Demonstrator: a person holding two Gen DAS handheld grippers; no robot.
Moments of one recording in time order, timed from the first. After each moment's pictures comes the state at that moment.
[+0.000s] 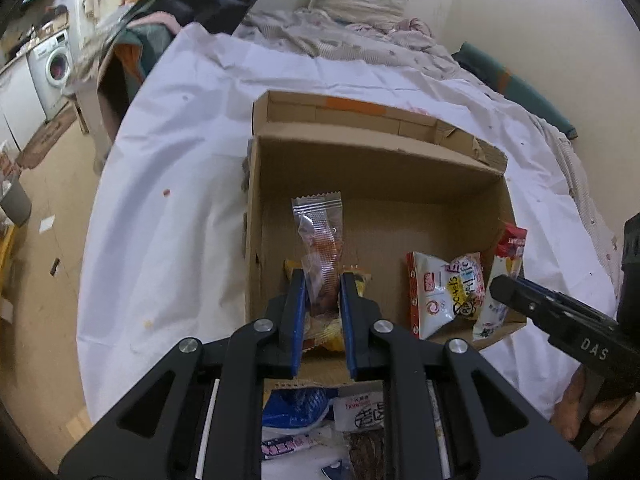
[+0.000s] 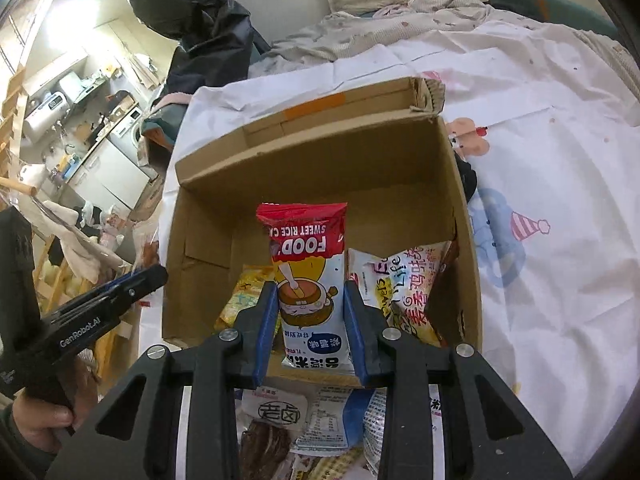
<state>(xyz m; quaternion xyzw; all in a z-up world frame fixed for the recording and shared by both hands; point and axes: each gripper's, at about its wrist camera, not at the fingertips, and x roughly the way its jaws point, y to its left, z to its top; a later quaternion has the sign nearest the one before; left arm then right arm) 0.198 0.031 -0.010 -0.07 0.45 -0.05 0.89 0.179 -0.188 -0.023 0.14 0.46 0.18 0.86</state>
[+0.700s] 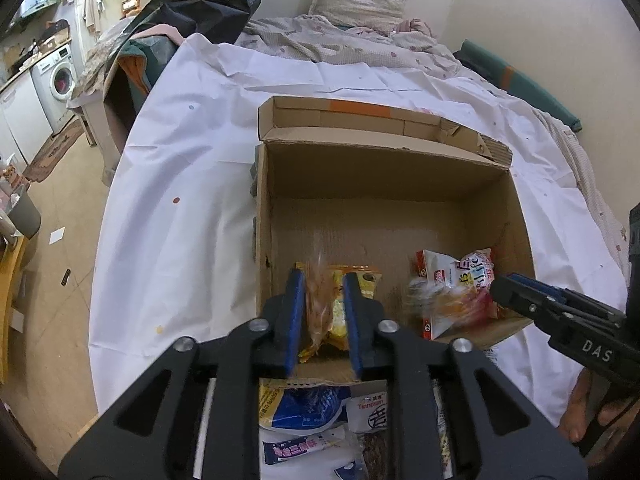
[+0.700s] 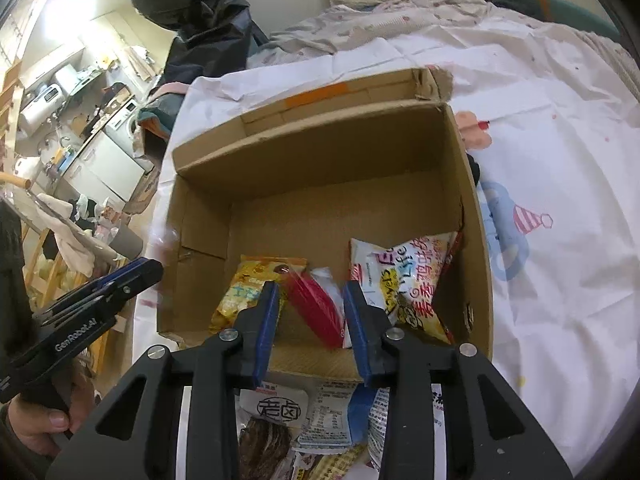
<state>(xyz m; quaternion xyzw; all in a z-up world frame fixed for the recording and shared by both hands) 0.190 0.028 -0.007 -0.04 0.44 -0.04 0.90 0.175 -0.180 -0.023 0.13 0.46 0.18 0.86</state>
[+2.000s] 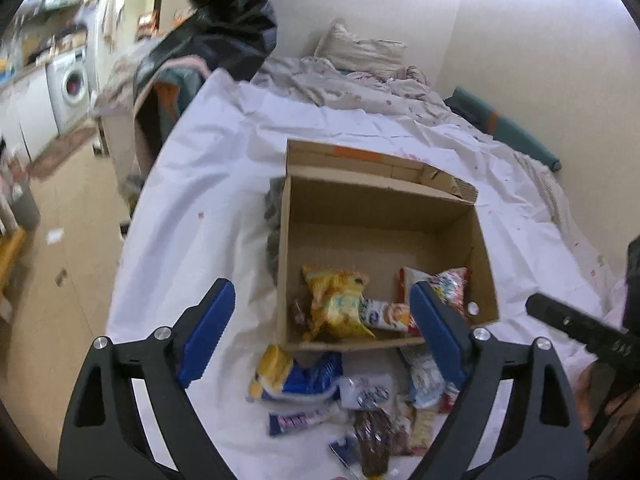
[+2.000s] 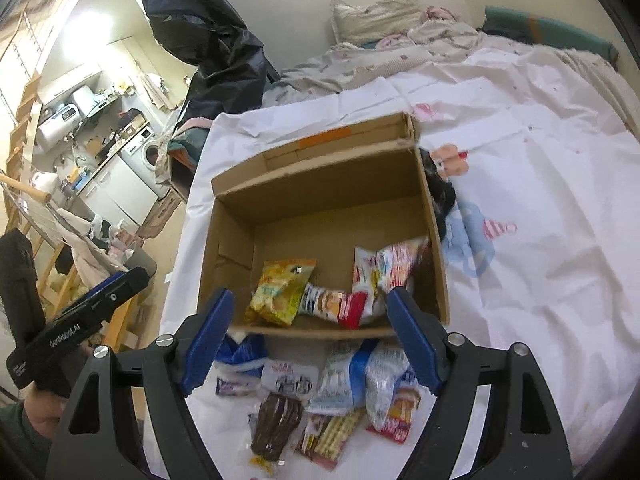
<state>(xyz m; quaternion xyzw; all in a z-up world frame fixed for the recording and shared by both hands) 0.121 0.063 0.035 -0.10 0.37 -0.05 0.92 0.107 -0.216 0.019 0.15 0.41 0.19 0.88</state>
